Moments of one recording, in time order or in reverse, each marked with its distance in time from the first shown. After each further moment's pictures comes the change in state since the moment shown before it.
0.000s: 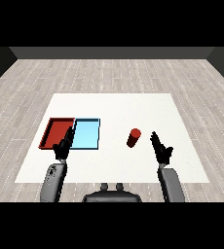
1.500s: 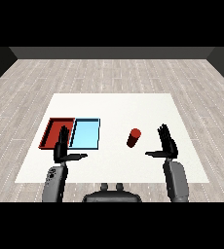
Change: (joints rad) left arm 0.041 -0.069 0.061 -0.023 0.022 -0.019 -0.382; right arm -0.122 -0.037 -0.169 0.133 -0.140 0.199 -0.318
